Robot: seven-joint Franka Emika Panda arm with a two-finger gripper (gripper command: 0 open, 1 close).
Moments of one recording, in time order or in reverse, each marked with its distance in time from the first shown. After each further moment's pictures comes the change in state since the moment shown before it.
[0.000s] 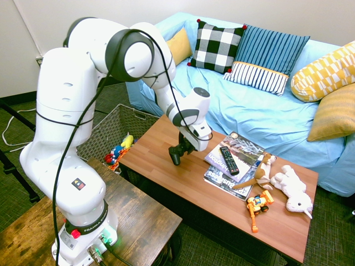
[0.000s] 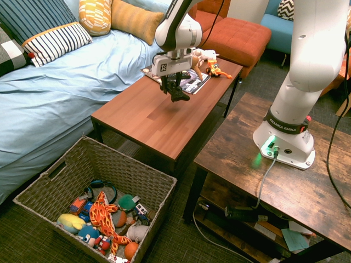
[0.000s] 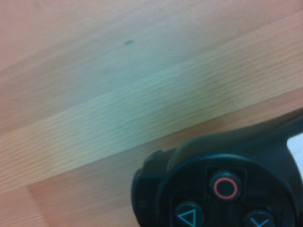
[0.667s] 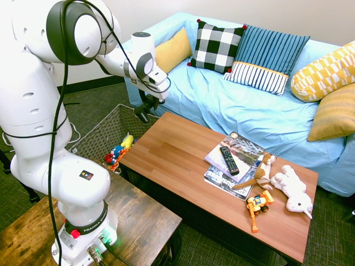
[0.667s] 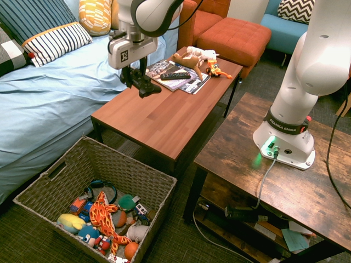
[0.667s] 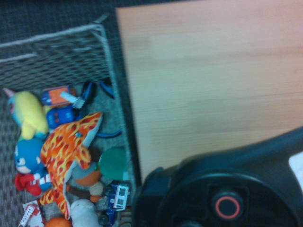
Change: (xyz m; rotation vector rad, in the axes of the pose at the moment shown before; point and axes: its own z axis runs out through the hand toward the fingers) arm -0.257 -0.118 -0.095 0.015 0.152 -0.312
